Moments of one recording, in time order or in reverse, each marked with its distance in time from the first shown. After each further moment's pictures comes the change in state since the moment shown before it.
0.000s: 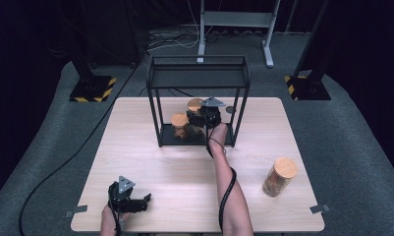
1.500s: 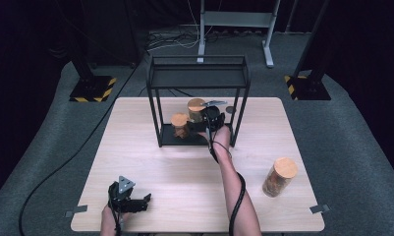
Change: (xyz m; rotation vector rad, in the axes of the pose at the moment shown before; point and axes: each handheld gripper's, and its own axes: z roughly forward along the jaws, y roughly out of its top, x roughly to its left) left arm 0.000 0.000 0.000 0.001 0.000 0.000; right arm 0.008 0.003 -0.028 0.225 0.044 0.090
